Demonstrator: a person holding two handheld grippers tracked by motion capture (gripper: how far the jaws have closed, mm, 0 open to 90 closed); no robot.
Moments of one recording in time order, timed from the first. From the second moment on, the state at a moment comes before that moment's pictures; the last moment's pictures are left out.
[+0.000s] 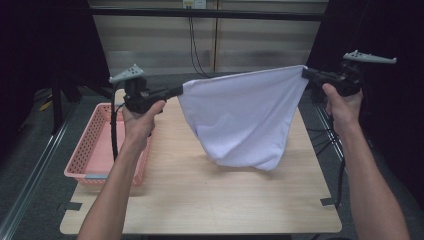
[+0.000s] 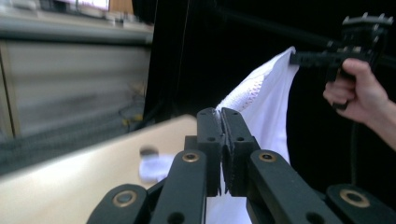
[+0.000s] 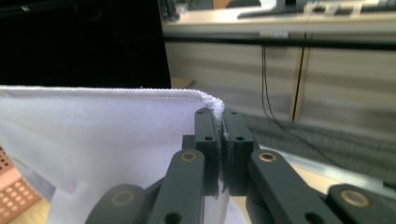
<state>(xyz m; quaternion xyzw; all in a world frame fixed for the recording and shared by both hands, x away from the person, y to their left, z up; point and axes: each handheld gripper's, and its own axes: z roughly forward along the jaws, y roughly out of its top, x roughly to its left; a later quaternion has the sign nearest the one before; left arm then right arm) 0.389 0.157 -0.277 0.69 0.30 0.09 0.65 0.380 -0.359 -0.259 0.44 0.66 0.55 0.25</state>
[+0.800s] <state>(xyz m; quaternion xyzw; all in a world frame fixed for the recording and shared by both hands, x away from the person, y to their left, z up) 0.199 0.228 -0.439 0.77 0.29 -0.03 0.57 0.142 -0.320 -0.414 0.38 0.75 0.53 0.10</state>
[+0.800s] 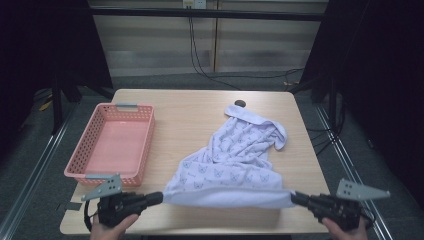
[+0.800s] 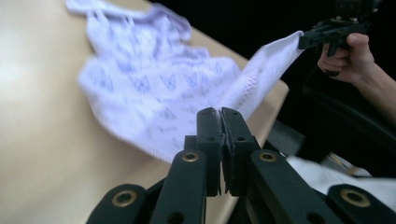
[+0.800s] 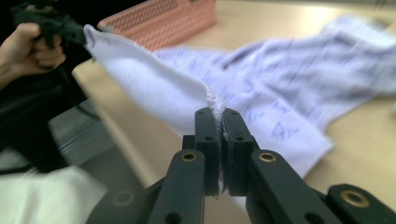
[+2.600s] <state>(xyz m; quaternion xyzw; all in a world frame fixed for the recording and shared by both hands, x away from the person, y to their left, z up) 0.239 0.164 -0.482 0.87 0.24 -0.08 0.41 0.187 -0.287 -0.472 0.35 0.85 0.39 0.05</state>
